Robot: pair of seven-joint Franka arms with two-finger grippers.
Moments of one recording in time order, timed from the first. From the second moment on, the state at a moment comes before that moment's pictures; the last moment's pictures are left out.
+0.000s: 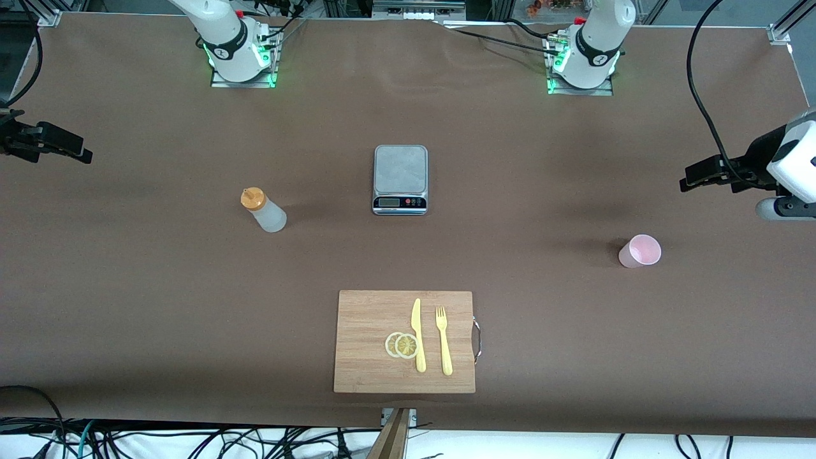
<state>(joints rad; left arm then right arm) 0.07 0.17 -0.05 -1.46 -0.08 1.51 -0.03 0.07 0.07 -0.18 -1.53 0.05 1.51 -0.08</state>
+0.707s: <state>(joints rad) 0.07 0.19 -0.05 -1.46 -0.08 1.51 -0.03 0.07 0.07 -0.17 -1.53 0.05 1.51 -0.08</state>
